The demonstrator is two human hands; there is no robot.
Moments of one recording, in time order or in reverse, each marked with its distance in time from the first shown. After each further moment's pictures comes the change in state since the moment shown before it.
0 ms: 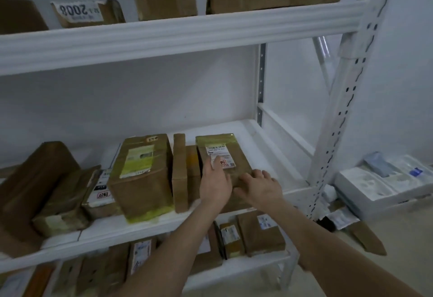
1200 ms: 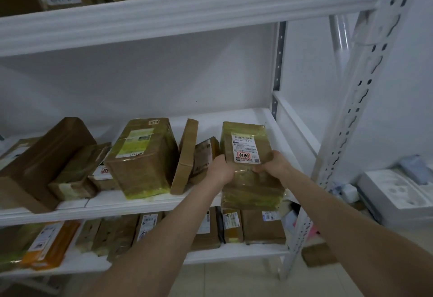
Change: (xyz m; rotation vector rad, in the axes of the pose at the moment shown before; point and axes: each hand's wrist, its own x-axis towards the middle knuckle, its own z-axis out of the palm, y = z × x) left_hand 0.017 0.047 0.018 -0.388 -0.250 -0.349; right_hand 0.049 0.074 -0.031 1.016 -0.211 0.302
